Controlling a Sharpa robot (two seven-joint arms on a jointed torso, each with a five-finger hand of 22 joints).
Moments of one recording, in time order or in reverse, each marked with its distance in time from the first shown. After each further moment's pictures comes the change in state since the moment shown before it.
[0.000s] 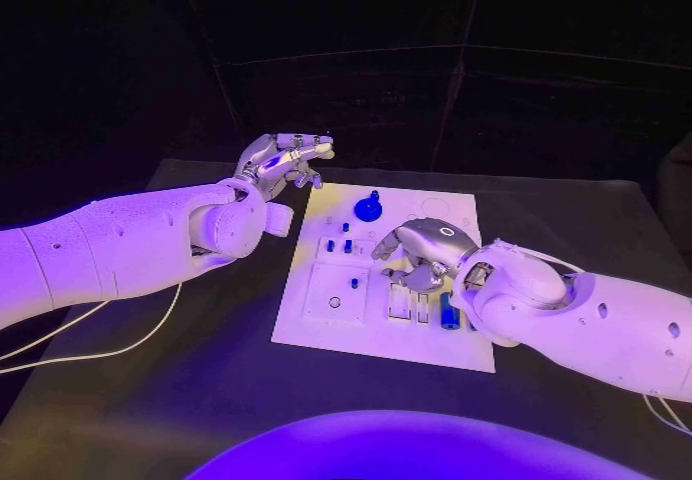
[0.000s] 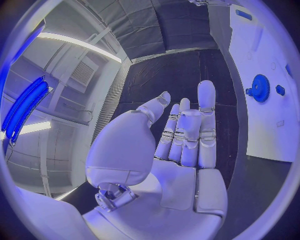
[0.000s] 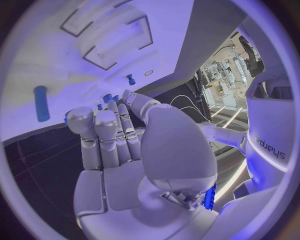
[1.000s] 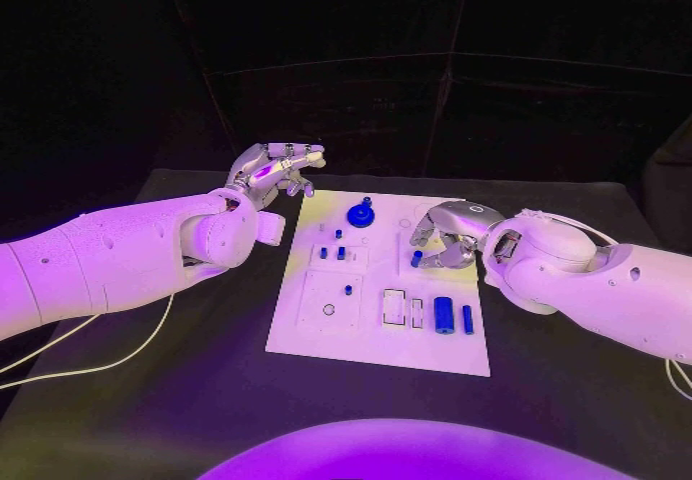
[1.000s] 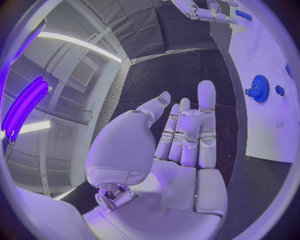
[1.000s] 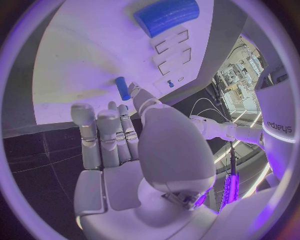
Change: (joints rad) left arm 0.000 0.007 0.000 -0.008 0.000 0.009 -0.002; left_hand 0.000 0.000 0.000 0.000 0.000 0.000 0.000 0.000 0.000 0.000 0.000 0.004 0.000 0.000 0.000 0.000 0.000 0.000 0.000 0.000 0.000 0.000; right arm 0.077 -0.074 0.024 -0.074 0.047 0.198 -0.063; right_hand 0.046 0.011 -0.270 0.032 0.005 0.001 -0.031 -0.023 -0.006 -0.036 -0.013 0.021 0.001 -0.010 -0.011 -0.008 -0.060 0.000 -0.038 -0.013 -0.065 -0.074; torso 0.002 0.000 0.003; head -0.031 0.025
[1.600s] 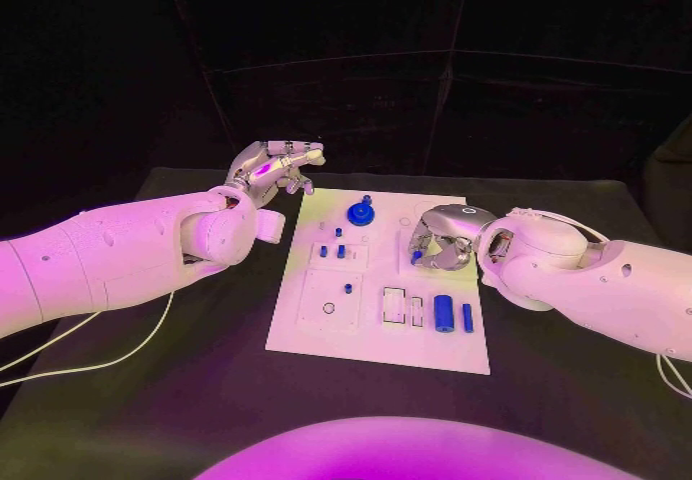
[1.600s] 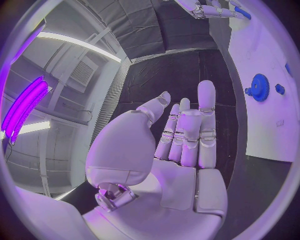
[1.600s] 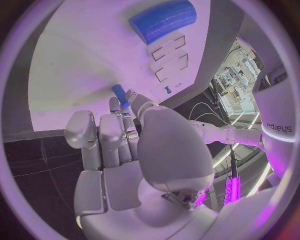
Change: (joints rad) left arm 0.000 0.002 0.000 -0.007 0.000 0.001 -0.001; left_hand 0.000 0.000 0.000 0.000 0.000 0.000 0.000 0.000 0.000 0.000 0.000 0.000 0.001 0.000 0.000 0.000 -0.002 0.000 0.000 0.000 -0.004 -0.001; right arm 0.000 0.023 0.000 -0.020 -0.004 0.064 0.016; right_hand 0.010 0.056 0.110 0.022 -0.018 0.096 -0.008 0.011 0.001 0.144 -0.023 -0.007 -0.002 0.023 -0.016 0.125 0.142 -0.017 0.120 -0.012 0.141 0.188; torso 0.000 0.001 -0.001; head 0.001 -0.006
